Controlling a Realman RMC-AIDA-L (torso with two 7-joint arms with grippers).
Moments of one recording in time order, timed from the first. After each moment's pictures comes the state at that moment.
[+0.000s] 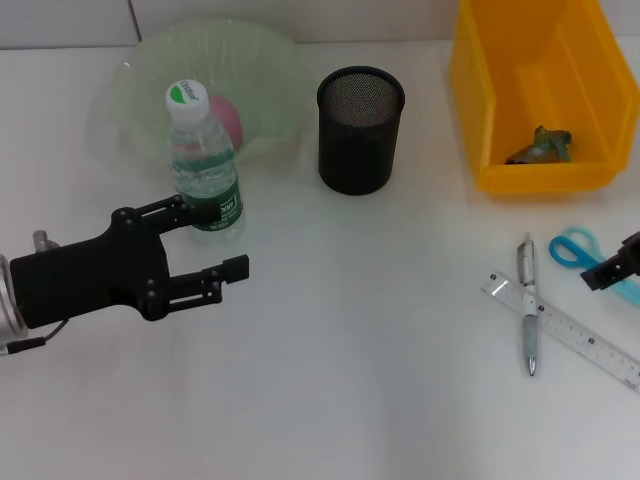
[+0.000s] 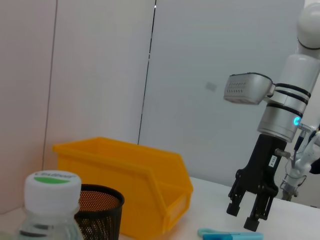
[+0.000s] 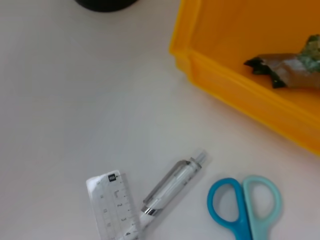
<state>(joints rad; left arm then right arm) -0.34 -1.98 1.09 0.50 1.48 1.59 -1.06 0.54 2.08 -1.09 -1.32 -2.79 -1.64 2.42</state>
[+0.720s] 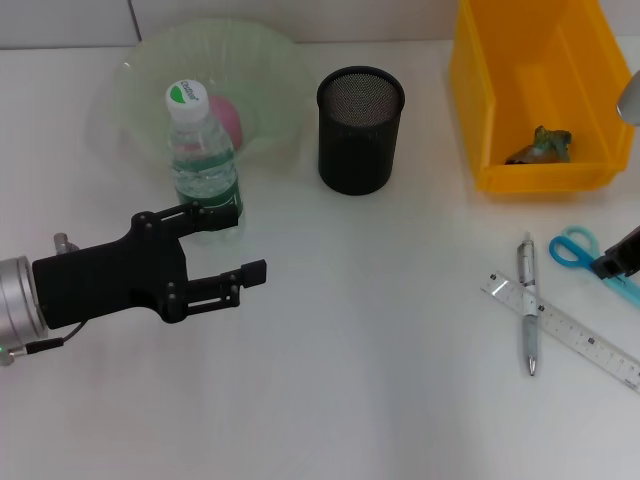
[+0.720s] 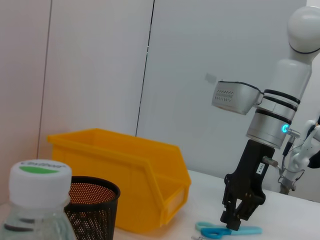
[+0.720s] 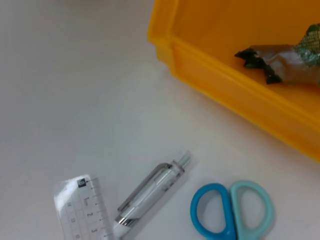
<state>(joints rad) -0.36 -2.01 1.09 0.50 1.51 1.56 -1.06 0.58 2.08 -1.11 -1.18 -2.83 -1.51 2.39</state>
